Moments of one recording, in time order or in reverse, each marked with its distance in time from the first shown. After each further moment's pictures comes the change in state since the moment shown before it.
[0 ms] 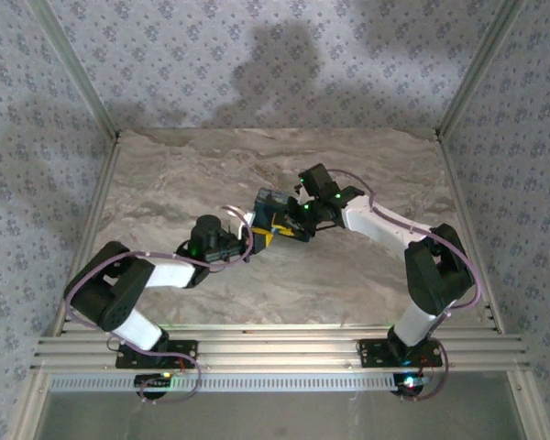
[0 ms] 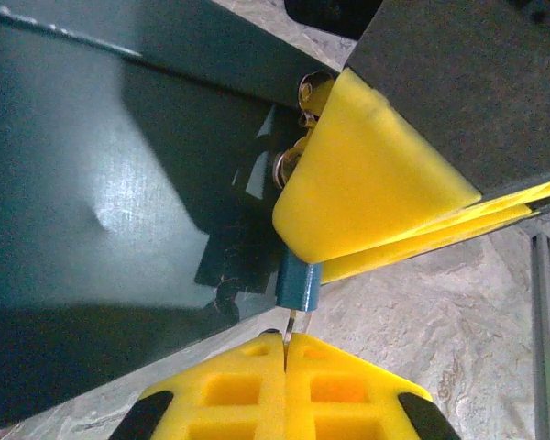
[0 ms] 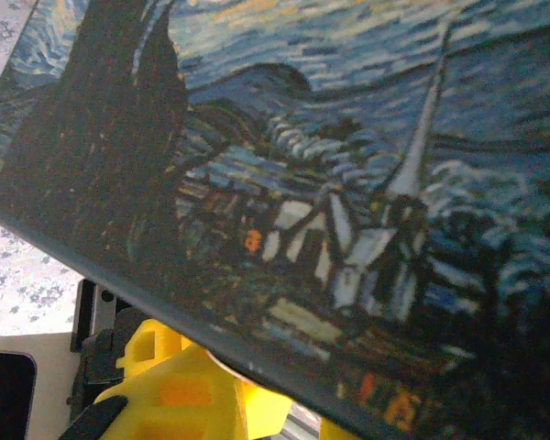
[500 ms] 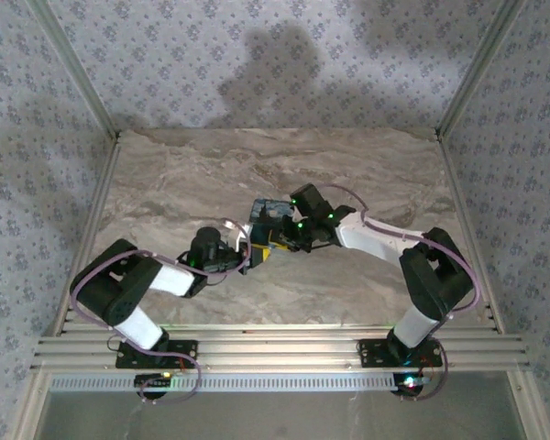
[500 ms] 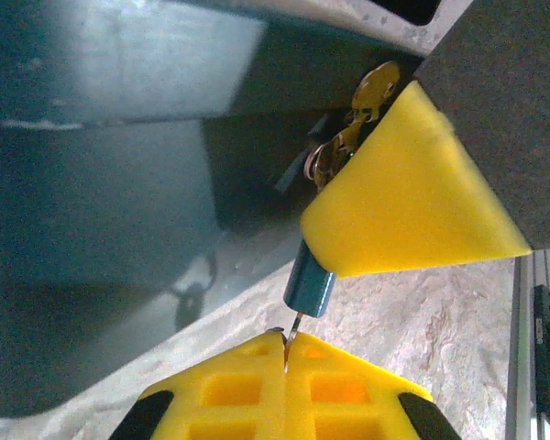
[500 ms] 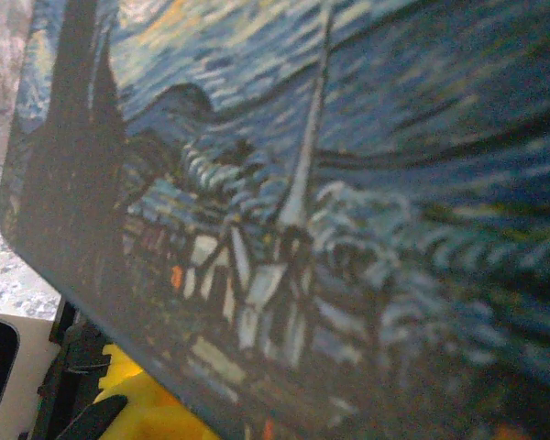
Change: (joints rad) left arm -0.020 0.050 -0.115 0.074 -0.004 -0.103; right arm 0.093 -0.021 -0.166 0.155 0.103 0.032
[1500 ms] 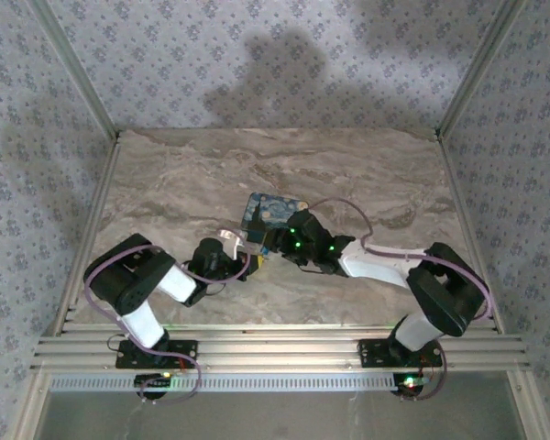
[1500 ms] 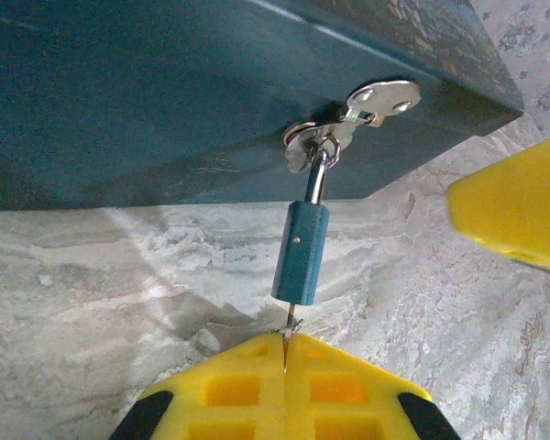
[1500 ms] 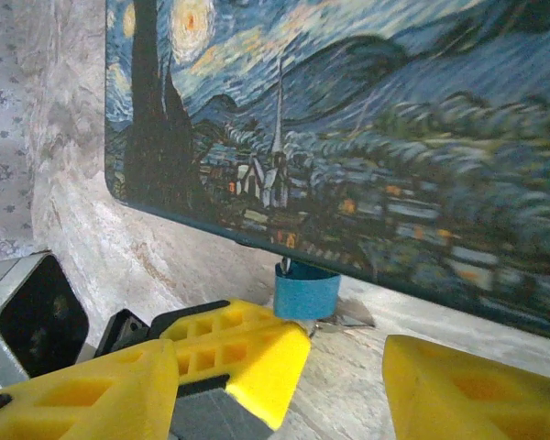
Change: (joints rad) left arm -0.035 0.079 -0.069 0.069 -0.170 -0.069; right arm 0.142 -0.094 -0.248 0.368 0.340 0.124
